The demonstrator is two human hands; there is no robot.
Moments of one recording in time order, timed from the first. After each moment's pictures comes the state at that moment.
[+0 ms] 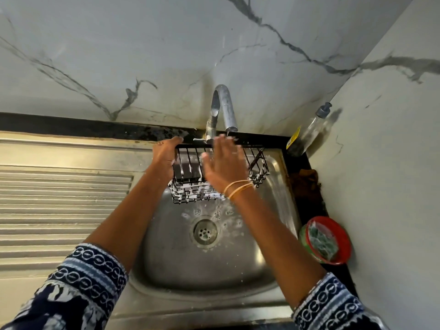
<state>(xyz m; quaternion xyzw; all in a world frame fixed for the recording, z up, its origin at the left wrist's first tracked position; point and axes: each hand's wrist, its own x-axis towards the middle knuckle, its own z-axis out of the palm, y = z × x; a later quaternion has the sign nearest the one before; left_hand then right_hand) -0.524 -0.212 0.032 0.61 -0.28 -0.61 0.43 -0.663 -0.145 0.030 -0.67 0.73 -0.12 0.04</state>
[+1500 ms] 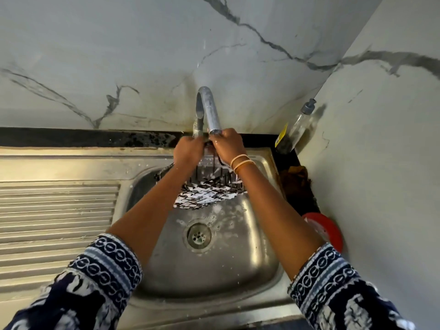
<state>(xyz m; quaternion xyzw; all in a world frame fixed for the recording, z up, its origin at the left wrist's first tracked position) -0.598 -0.212 0.047 0.62 -0.54 -0.47 0.34 -0.703 -0.186 0.075 -0.51 0.76 -0.31 0.26</state>
